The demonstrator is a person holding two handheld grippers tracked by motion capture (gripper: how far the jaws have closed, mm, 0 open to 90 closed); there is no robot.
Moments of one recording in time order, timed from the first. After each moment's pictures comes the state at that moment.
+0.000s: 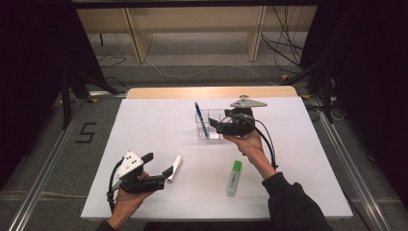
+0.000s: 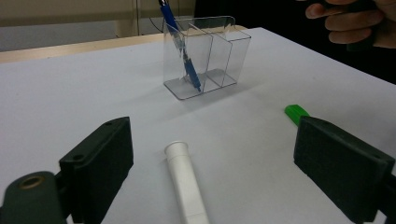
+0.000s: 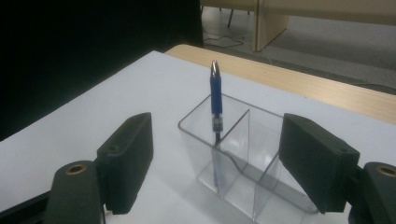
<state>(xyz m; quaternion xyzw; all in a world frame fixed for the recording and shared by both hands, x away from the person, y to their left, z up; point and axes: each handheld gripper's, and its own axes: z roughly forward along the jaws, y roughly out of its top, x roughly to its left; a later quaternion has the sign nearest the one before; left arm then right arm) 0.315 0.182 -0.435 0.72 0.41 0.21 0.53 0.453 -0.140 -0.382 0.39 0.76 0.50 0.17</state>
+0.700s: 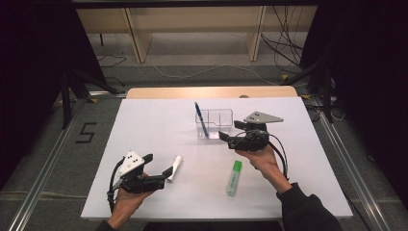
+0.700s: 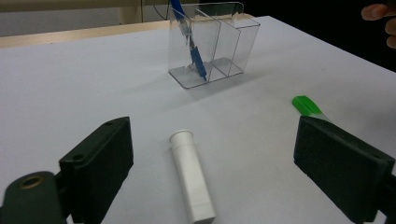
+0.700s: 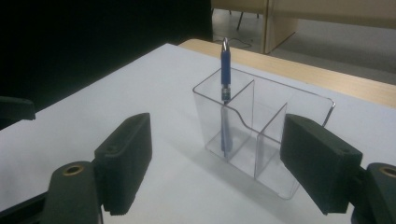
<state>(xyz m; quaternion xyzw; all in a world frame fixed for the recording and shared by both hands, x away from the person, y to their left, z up) 0.318 0.181 -0.438 0.72 0.43 0.20 0.51 0.413 -0.170 -0.389 0.37 0.76 0.51 0.16</state>
